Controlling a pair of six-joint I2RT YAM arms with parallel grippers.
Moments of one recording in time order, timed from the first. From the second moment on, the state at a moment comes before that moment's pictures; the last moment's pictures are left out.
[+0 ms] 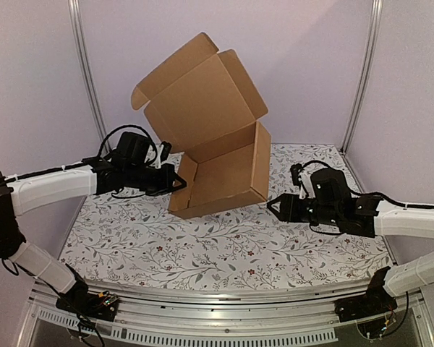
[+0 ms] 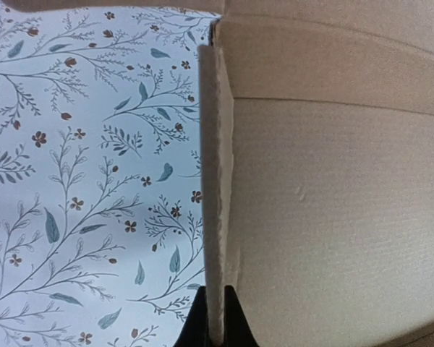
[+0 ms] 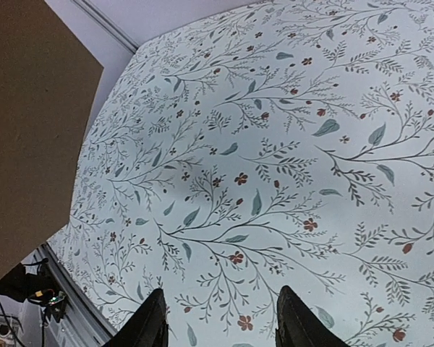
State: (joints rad) left arm -0.60 1.45 1.03 -0.25 0.24 -0.62; right arm 0.82 1.18 0.68 -0.04 0.06 0.68
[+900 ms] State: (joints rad) left arm -0.60 1.35 0.97 -0.03 0.47 -0.76; right arm 0.94 1.72 1.11 0.43 -0.31 0.89
